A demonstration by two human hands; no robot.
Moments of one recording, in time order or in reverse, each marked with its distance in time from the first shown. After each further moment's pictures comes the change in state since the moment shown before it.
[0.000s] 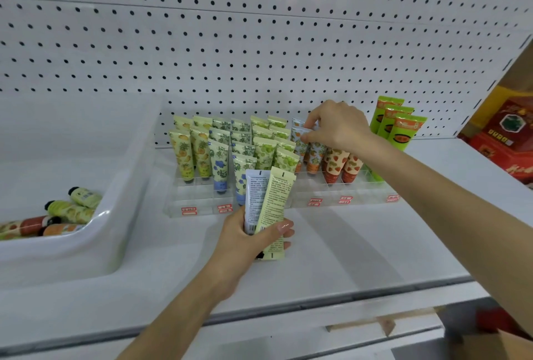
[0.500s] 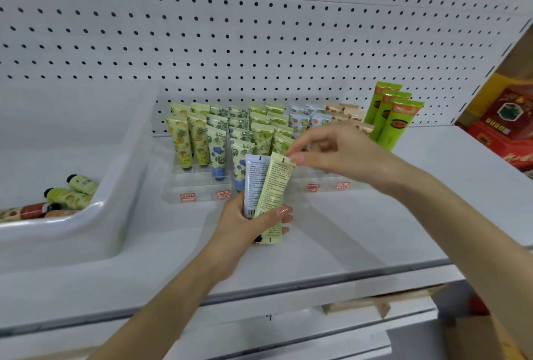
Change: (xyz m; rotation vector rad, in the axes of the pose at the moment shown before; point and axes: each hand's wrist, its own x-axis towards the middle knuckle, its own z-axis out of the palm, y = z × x) left_hand 0.000 -0.001 -0.001 0.002 -0.057 0.015; right_hand -0.097 -0.021 -0.025 0.825 -0.274 -0.141
